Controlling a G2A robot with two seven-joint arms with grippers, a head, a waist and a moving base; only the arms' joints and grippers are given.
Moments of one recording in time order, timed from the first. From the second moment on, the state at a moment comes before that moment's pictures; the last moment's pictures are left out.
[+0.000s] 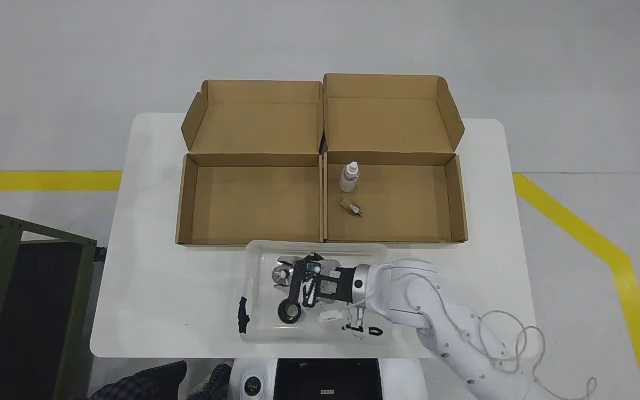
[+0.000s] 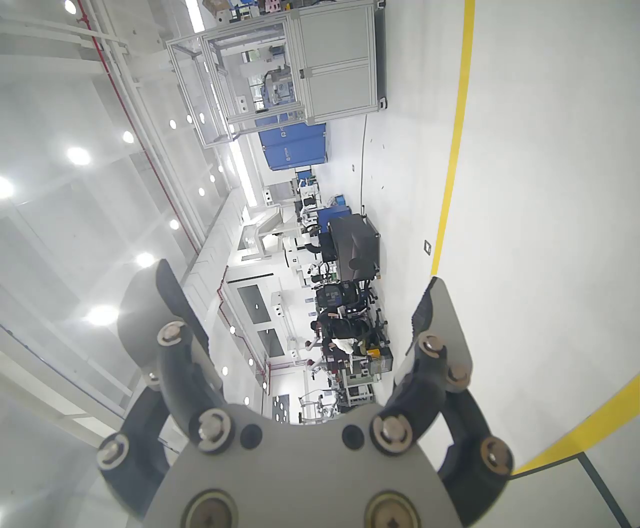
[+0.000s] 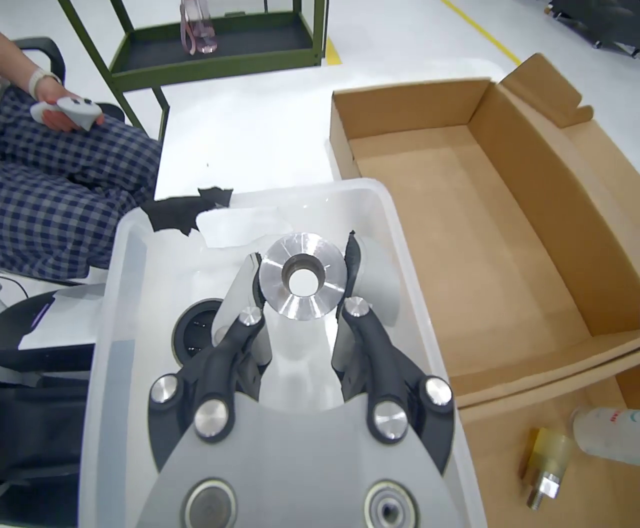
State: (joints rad) left arm -0.01 -0.37 -0.75 -1.25 2.03 -0.40 0.22; right arm -1.20 -1.20 0.88 -1.86 -1.28 -0.68 0.34
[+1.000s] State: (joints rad) left arm -0.01 -0.37 -0.75 -1.25 2.03 -0.40 0.22; right arm -1.38 -1.15 1.24 -1.95 -0.78 -0.70 0.15
